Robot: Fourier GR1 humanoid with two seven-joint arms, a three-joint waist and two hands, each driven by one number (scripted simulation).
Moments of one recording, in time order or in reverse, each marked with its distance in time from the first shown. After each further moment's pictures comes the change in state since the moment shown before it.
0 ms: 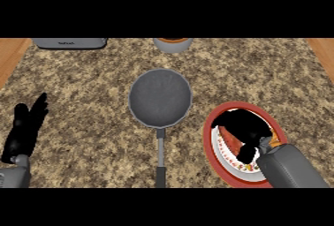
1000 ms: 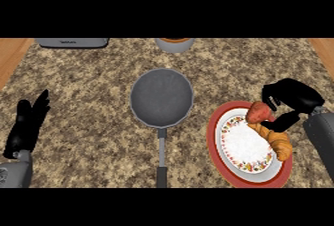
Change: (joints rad) left arm -0.040 -0.015 0.027 0.041 -0.031 -0.027 -0.013; right arm -0.212 -0.176 -0.285 0.500 0.041 -0.333 -0.479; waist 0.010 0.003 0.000
